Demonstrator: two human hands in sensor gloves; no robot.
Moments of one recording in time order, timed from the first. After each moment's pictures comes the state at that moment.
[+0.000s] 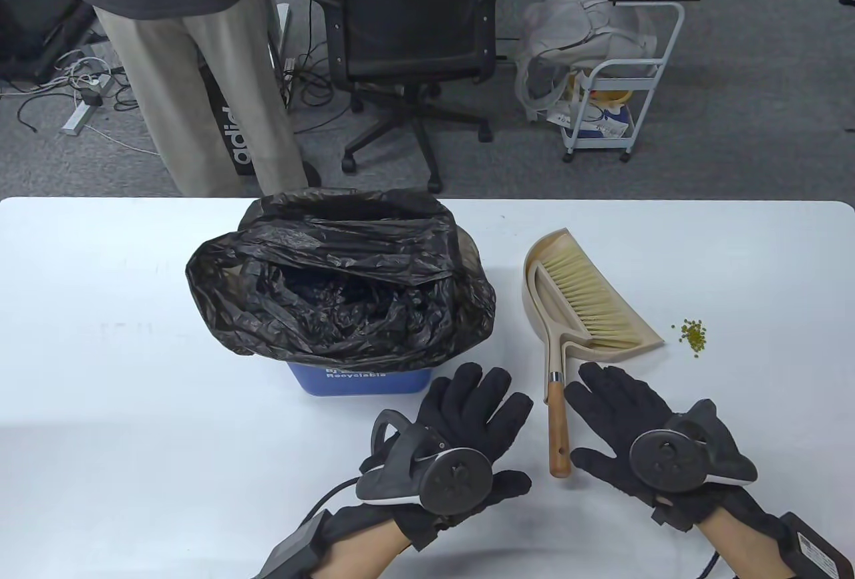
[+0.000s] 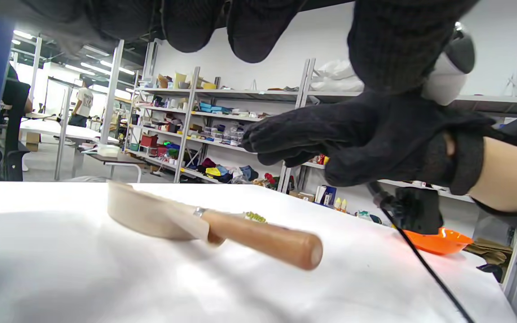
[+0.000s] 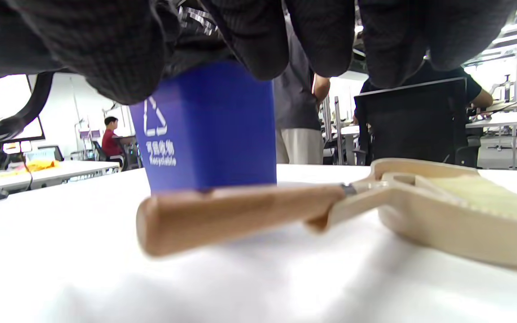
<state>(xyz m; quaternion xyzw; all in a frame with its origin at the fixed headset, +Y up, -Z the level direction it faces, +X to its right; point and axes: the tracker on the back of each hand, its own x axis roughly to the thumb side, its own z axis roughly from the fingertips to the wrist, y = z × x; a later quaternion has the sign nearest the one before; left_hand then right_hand) -0.022 -0.630 -0.213 0.03 -0.39 0.13 0.91 0.232 -0.664 -0.233 0.35 -0.02 0.93 0.08</state>
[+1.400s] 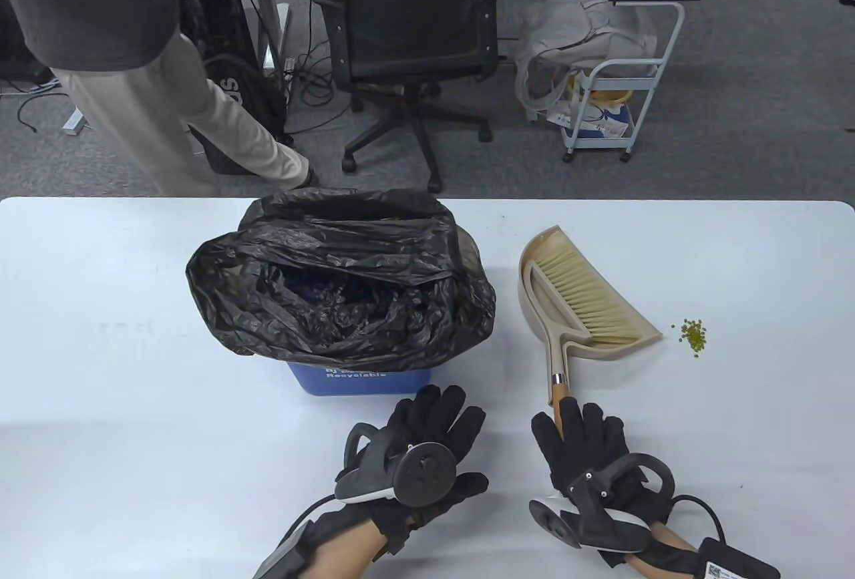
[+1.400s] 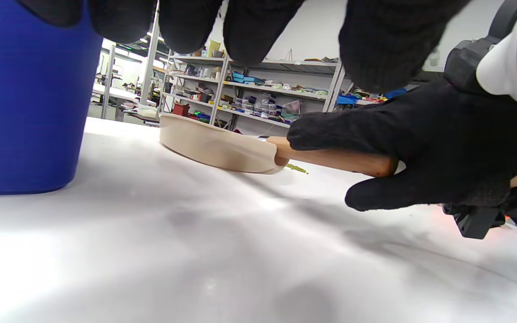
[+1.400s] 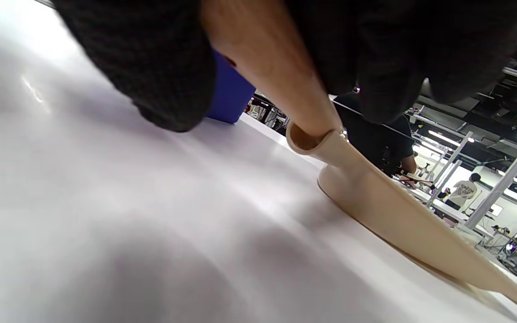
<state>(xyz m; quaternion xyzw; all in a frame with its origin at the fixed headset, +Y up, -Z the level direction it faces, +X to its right) -0.054 -0.691 -0.226 -0.03 -0.35 0.13 0.93 0.160 -0.734 -0.204 0.27 -0.08 0.93 -0.22</state>
